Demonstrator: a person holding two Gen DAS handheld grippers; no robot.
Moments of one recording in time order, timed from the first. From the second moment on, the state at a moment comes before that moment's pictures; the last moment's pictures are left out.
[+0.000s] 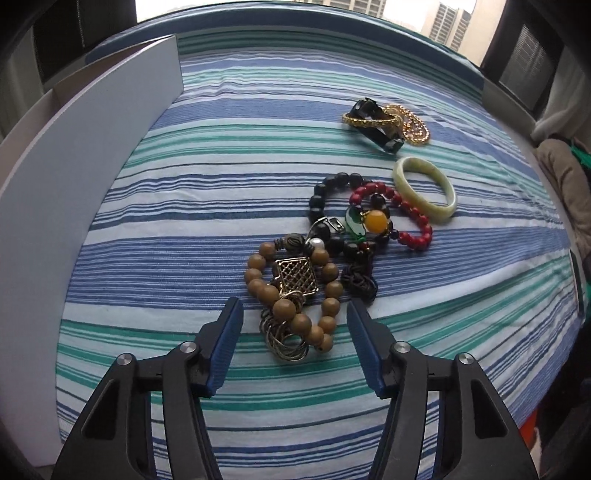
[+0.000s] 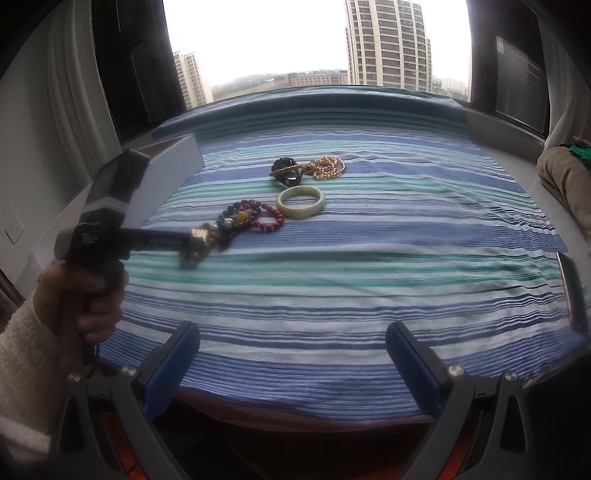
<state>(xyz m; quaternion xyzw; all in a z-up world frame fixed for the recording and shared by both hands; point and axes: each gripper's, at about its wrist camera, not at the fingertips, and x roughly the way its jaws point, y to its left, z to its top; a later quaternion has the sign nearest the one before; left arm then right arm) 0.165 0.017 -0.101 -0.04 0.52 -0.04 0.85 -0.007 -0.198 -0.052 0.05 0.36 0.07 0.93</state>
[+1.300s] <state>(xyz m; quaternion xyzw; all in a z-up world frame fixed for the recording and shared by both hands) 0.063 0.100 -0.080 -0.09 0.50 -0.04 0.86 0.035 -0.178 -0.037 0.04 0.39 0.15 0.91</state>
